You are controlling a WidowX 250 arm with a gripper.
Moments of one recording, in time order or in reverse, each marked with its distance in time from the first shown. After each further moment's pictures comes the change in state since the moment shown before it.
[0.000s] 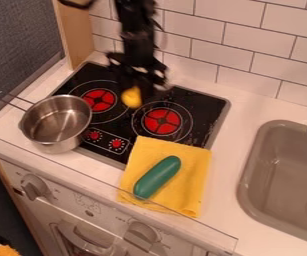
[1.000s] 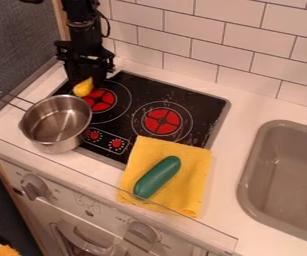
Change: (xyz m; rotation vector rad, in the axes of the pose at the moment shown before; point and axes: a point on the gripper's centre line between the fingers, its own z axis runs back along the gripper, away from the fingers) arm 0.000 0.077 -0.014 0.044 0.042 0.075
